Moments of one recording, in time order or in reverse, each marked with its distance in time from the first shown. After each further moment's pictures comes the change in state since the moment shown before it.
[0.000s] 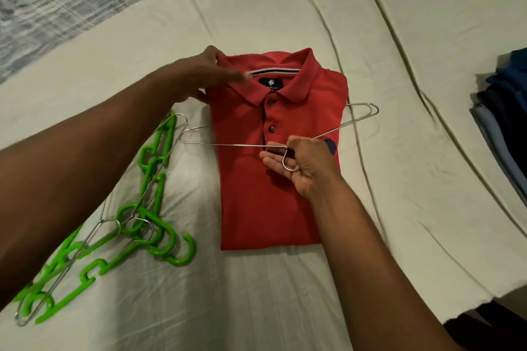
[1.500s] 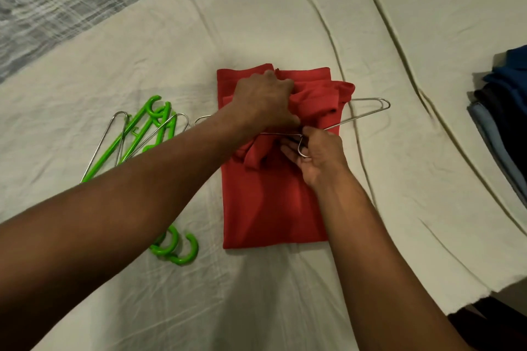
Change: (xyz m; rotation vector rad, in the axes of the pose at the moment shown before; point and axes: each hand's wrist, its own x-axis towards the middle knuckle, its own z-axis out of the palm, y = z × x) left_hand -0.041 0.044 0.097 0.990 0.226 0.424; right_hand 0.010 -0.009 -0.006 0.085 0.107 -0.083
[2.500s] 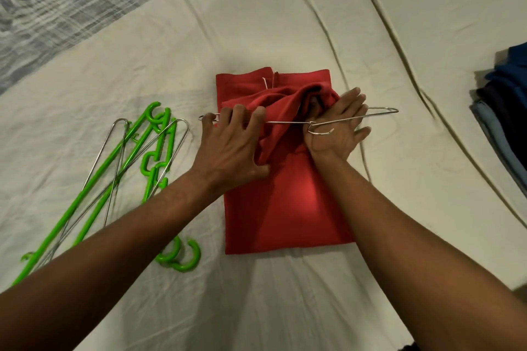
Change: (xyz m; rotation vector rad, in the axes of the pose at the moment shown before) left_hand -0.076 -0.034 0.061 0.010 0.271 0.036; right_hand 0.069 -0.002 -0.014 -1.290 0.528 -0.687
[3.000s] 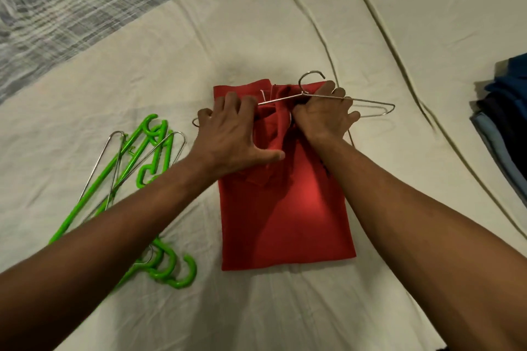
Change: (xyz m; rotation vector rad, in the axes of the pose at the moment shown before) left_hand 0.040 -0.007 -0.021 -0.169 -0.129 -0.148; right_hand 0.037 -0.043 -0.015 -0.084 -0.057 -0.057
